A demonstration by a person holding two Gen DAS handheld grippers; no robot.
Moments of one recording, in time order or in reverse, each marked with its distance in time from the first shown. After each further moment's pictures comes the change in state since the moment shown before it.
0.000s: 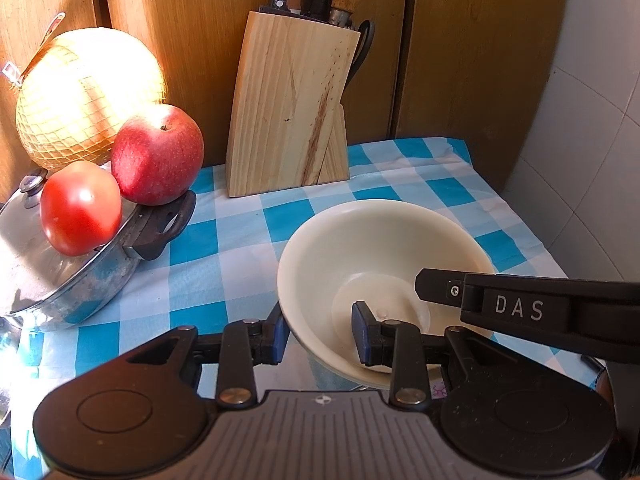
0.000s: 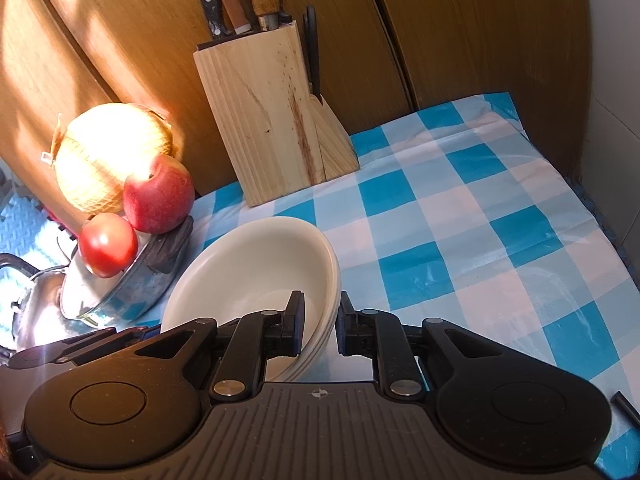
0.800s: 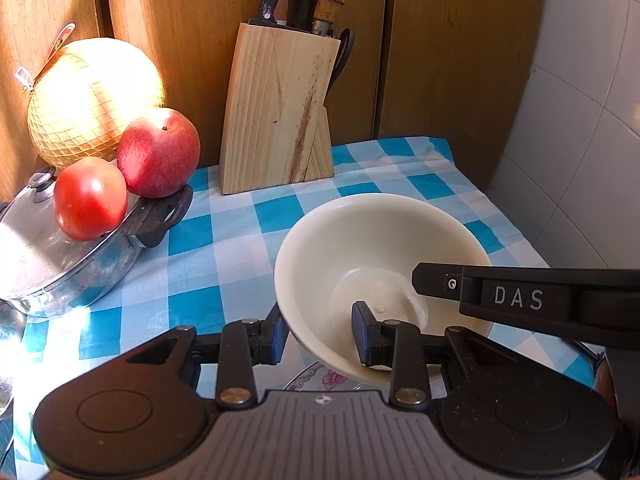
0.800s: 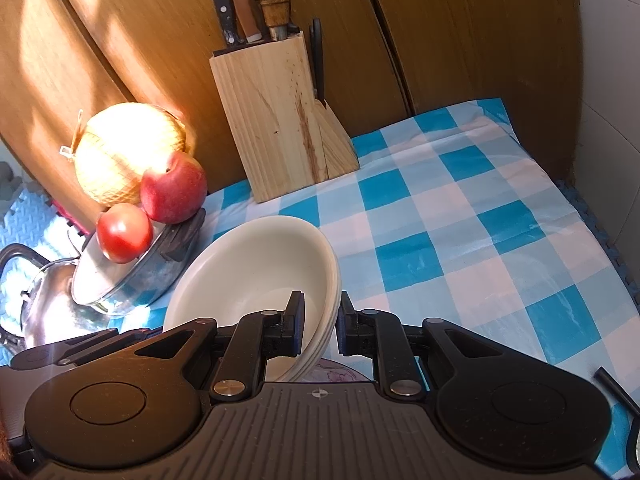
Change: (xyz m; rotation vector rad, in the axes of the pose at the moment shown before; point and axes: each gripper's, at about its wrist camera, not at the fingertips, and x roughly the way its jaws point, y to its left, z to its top) left arm -0.026 -0.010 -0.017 0.015 -0.020 -0.017; right arm -0.028 0.001 -0.016 -0.014 -0.022 0.004
